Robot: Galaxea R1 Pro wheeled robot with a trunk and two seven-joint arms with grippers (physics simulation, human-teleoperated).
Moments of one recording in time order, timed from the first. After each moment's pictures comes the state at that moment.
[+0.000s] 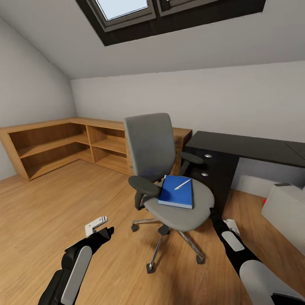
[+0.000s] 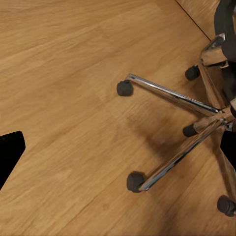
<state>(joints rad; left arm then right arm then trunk) -0.26 -0.07 0.01 -1.44 0.56 0.64 0.45 -0.70 -0.08 -0.16 -0.43 -1.11 -0.07 0.05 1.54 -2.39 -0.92</state>
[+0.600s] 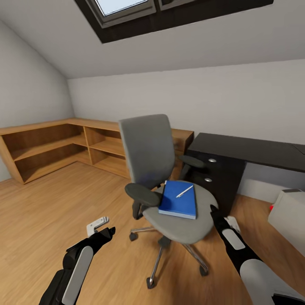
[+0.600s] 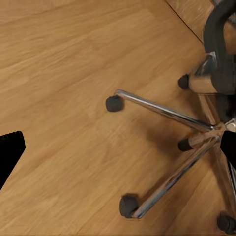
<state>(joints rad) -0.26 -0.07 -0.01 -1.44 0.56 0.64 0.45 -0.70 -0.08 -0.16 -0.46 -1.11 -0.07 0.05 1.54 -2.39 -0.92</state>
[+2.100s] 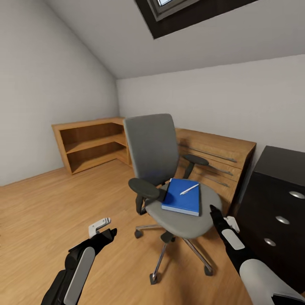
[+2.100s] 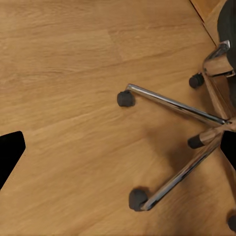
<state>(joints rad) -0.26 -0.07 -0.03 -1.42 0.56 0.64 0.45 -0.70 -0.08 -0.16 -0.46 -1.10 -0.07 0.05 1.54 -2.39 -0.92</state>
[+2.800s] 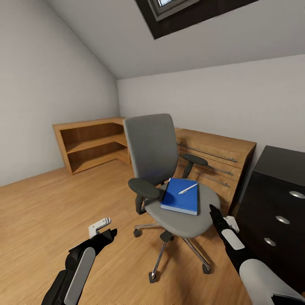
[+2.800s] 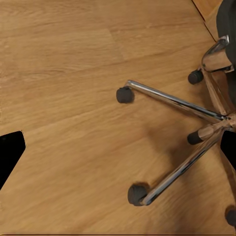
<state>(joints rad) -0.26 -0.07 -0.03 -1.42 0.56 0.64 0.45 -0.70 -0.08 -0.15 -0.46 -1.10 -0.07 0.06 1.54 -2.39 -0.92</state>
